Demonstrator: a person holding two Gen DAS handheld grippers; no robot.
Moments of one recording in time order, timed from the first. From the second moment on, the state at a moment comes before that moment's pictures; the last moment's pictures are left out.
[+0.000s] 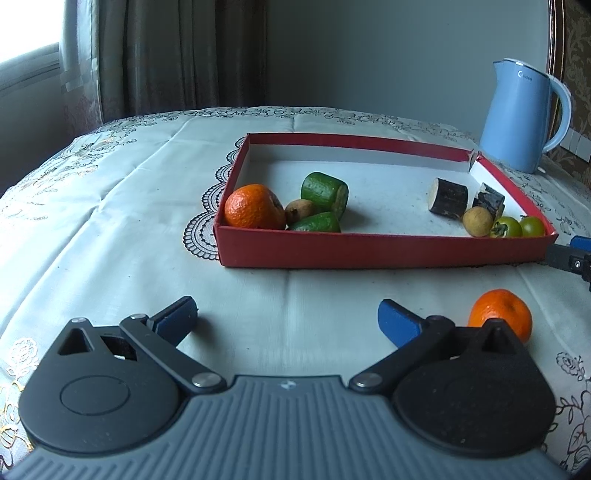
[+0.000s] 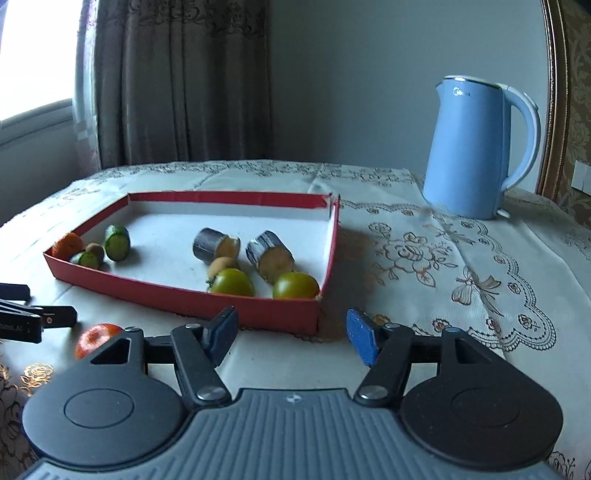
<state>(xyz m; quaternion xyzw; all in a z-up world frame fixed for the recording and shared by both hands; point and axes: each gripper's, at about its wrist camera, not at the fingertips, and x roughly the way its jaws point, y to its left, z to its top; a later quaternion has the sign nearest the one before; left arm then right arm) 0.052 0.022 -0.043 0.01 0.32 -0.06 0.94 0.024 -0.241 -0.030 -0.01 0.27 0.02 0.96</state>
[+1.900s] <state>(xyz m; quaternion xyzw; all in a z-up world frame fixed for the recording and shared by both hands) 0.022 -0.052 -0.013 0.03 0.29 -0.12 0.95 0.032 -0.247 -0.049 -0.01 0.32 0.01 0.95</state>
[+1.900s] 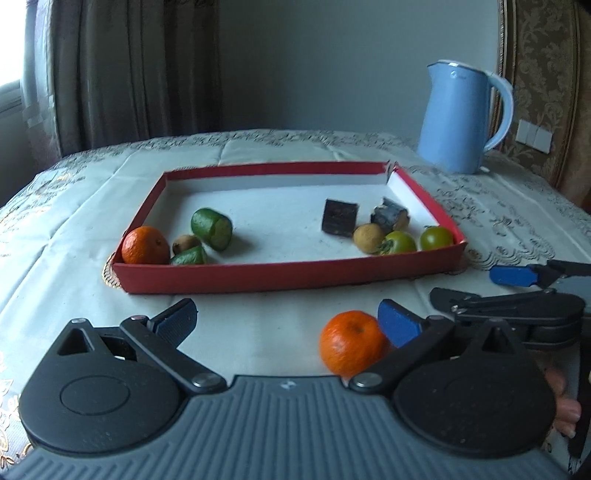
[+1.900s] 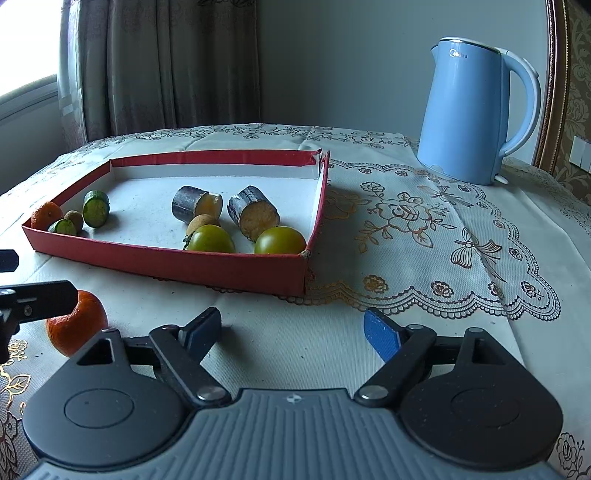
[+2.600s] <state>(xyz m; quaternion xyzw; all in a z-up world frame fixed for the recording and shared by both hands) 0.030 -0.065 -0.029 0.04 0.31 -0.15 0.94 0.032 -0.247 -0.049 -0.01 0.32 0.01 0.95</state>
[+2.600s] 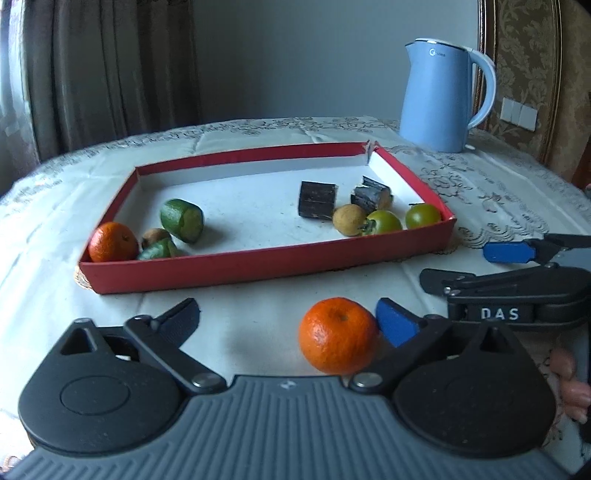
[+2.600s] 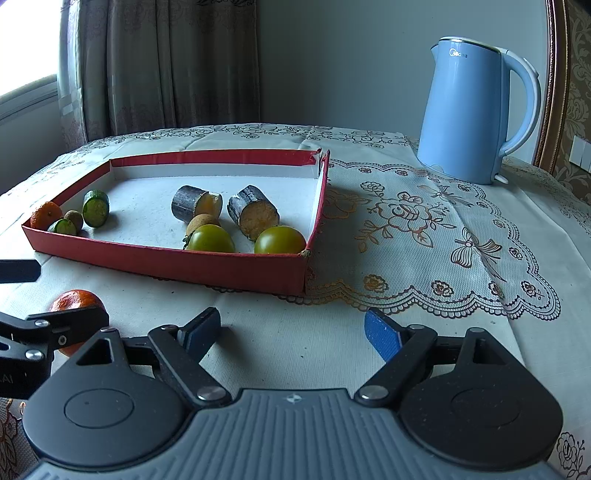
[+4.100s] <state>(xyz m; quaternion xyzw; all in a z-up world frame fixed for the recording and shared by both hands) 0.094 -0.062 0.011 0.09 0.23 -0.11 0.96 0.032 -0.247 -0.049 -0.01 0.32 0.01 0.95</state>
